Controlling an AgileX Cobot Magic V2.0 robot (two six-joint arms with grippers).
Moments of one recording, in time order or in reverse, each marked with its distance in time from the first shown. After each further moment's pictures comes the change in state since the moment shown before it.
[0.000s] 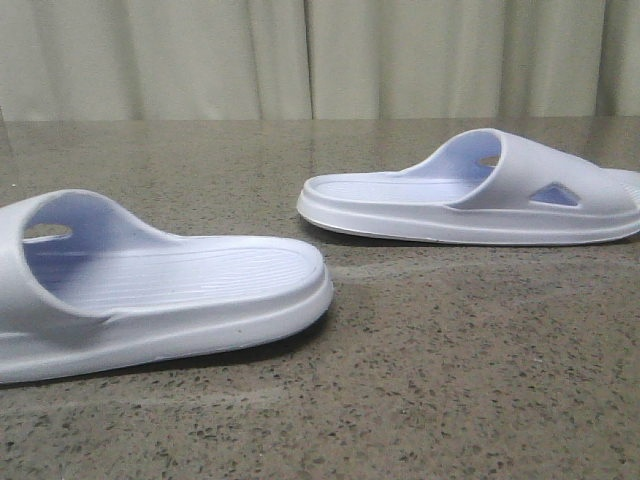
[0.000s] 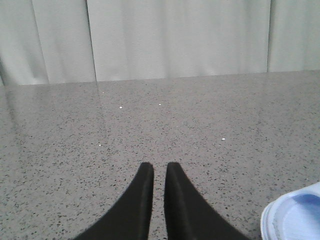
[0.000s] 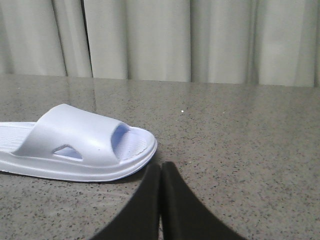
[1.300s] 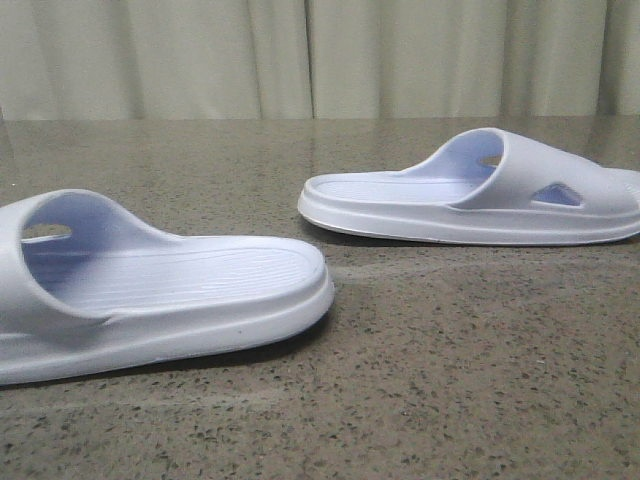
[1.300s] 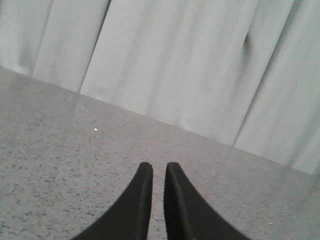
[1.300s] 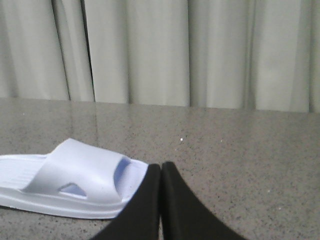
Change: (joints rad) left arm 0.000 0.000 -0.037 -0.425 -0.086 0.000; right arm 0.000 0.000 -0.121 0.000 0.061 0.000
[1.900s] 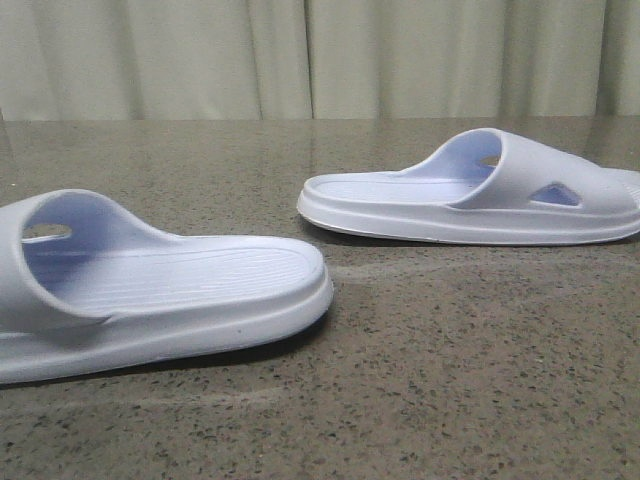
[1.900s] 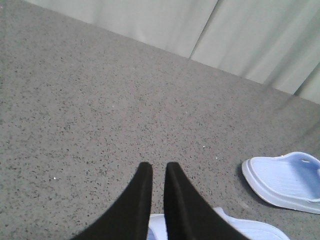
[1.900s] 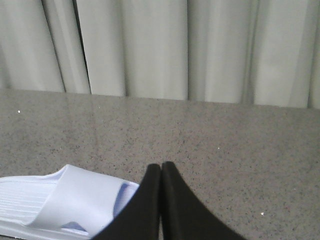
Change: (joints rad) left arm 0.000 0.413 -0.465 -0.054 0.521 0.000; right arm 0.000 0.406 -0.377 0.000 0.166 0.000
